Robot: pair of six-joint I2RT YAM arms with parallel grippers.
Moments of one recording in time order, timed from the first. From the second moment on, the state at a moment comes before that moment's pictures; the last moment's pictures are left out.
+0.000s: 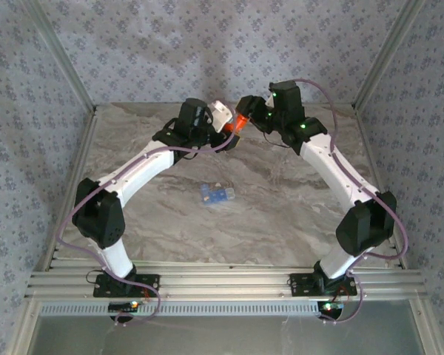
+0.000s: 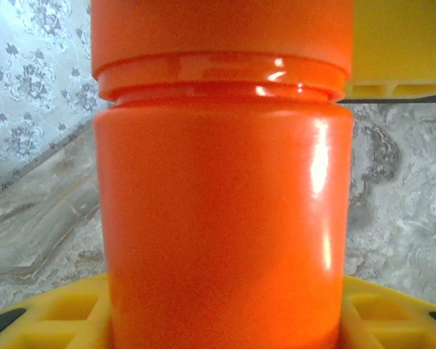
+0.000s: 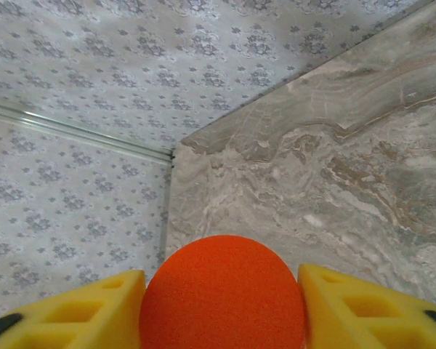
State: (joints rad) left arm -0.60 1.74 1.52 -0.25 0.31 0.14; right arm 0.42 1.62 1.58 -0.38 -0.25 0.91
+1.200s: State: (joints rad) left arm -0.51 1.79 1.66 -0.41 0.77 0.02; right arm 0.23 1.71 1.79 -0.48 -0.85 0.53
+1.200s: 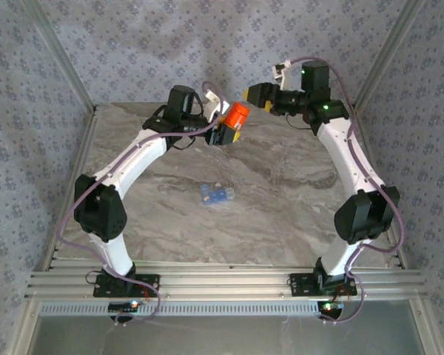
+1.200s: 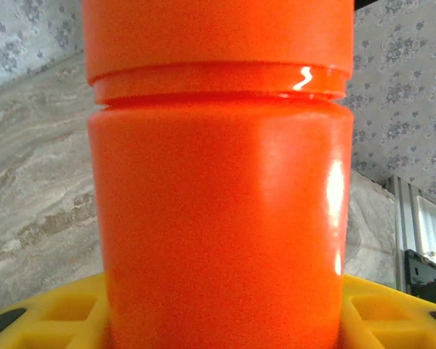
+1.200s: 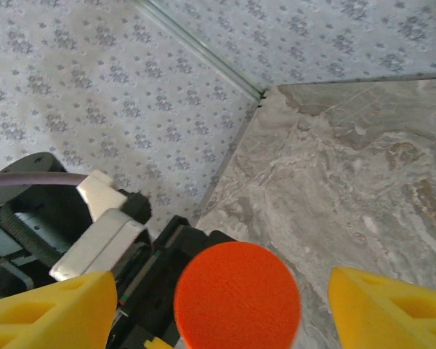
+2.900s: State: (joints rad) left arm -0.58 1.82 1.59 -0.34 0.32 0.13; right arm 0.37 1.74 1.67 -0.45 -0.41 0.84
